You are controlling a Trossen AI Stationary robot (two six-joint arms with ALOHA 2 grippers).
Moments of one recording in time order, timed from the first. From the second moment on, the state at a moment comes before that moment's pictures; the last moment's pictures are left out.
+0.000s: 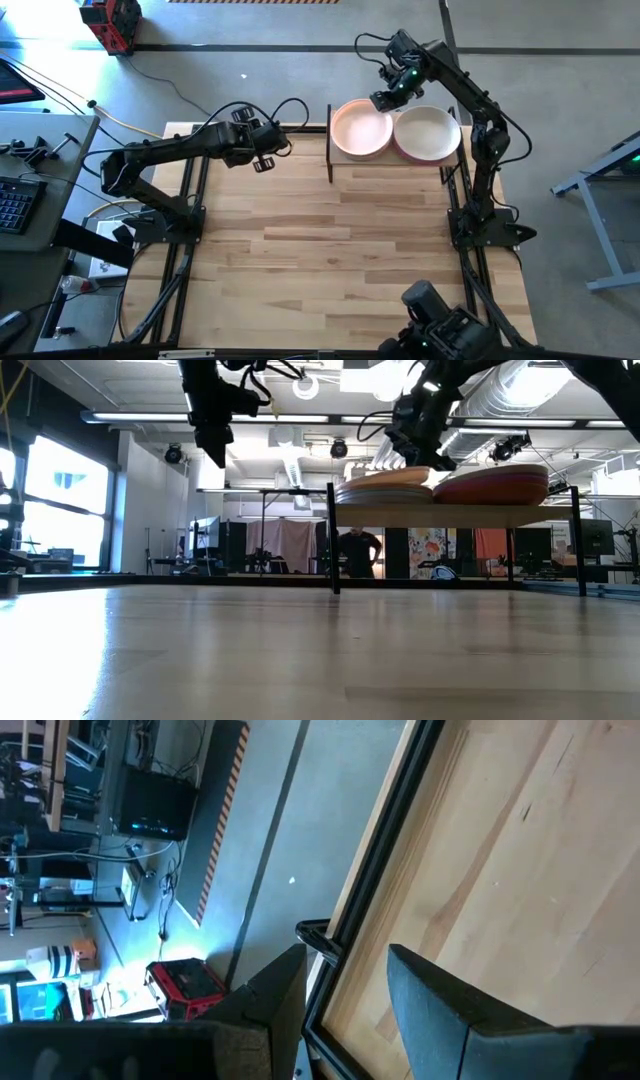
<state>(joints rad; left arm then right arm) 0.32 1.45 1.33 -1.04 -0.78 0.17 -0.92 1.94 2.08 -1.43 -0.30 0.12</state>
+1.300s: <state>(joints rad) 0.32 1.45 1.33 -1.04 -0.78 0.17 -0.91 1.94 2.08 -1.45 -0.26 0.16</state>
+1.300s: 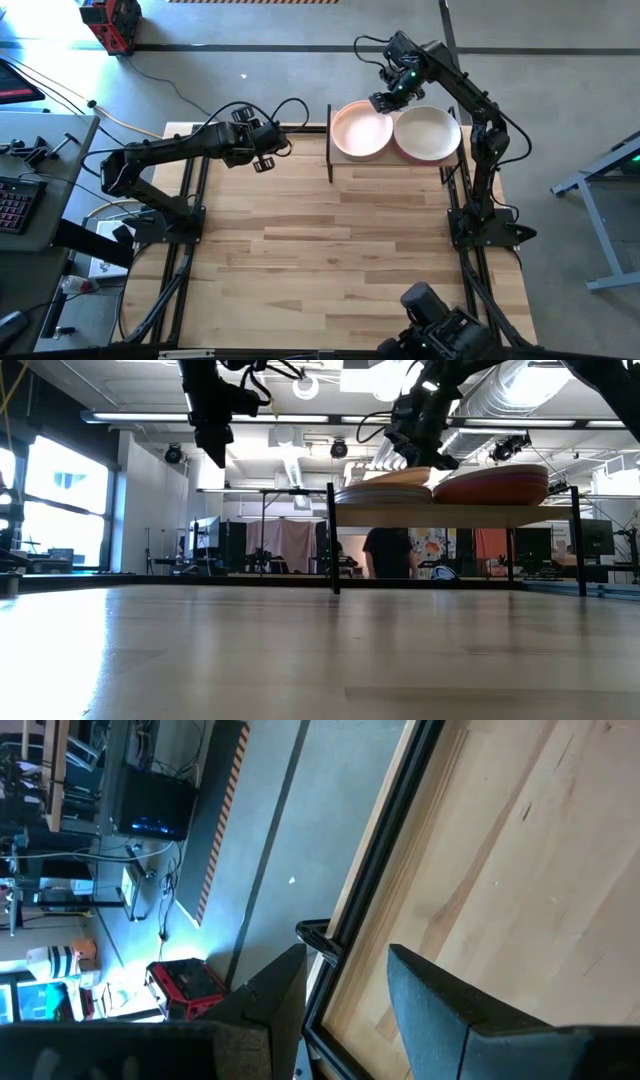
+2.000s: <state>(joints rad) 0.32 1.45 1.33 -1.04 -0.78 0.17 -0.91 1.94 2.08 -1.45 -0.27 0.19</state>
